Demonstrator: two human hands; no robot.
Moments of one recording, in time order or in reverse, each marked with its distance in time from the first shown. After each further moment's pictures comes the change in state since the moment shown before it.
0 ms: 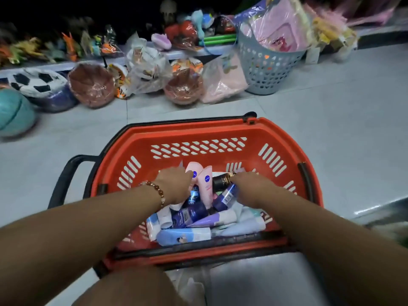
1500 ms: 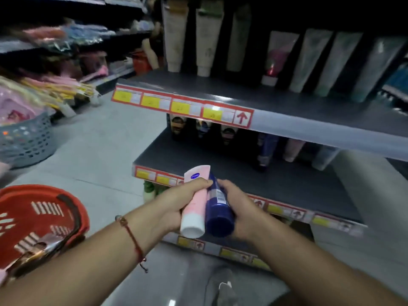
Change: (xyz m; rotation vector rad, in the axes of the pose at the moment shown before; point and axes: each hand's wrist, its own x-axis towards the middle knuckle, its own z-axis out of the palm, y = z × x) left_hand -0.288 0.415 -0.137 -1.474 -0.887 0.390; right_hand -0.499 0.067 0.066 2.609 0.936 0.742
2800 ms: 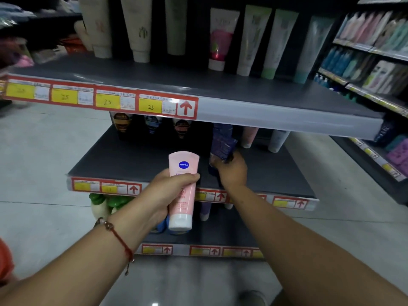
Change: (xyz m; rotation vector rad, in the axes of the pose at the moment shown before) left_hand 0.079 -0.009 0.044 0.317 -0.064 0.264; right_hand 0.100 -0.082 -0.117 -0.594 0.664 -1.063
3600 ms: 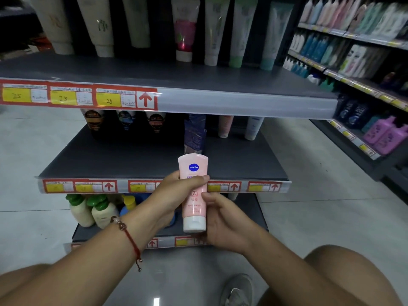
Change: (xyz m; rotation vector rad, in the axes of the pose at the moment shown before) left_hand -0.020 -0.020 0.071 0.079 -0.106 -0.012; right_hand -0.115 -0.008 -0.092 0.799 -0.752 0.864
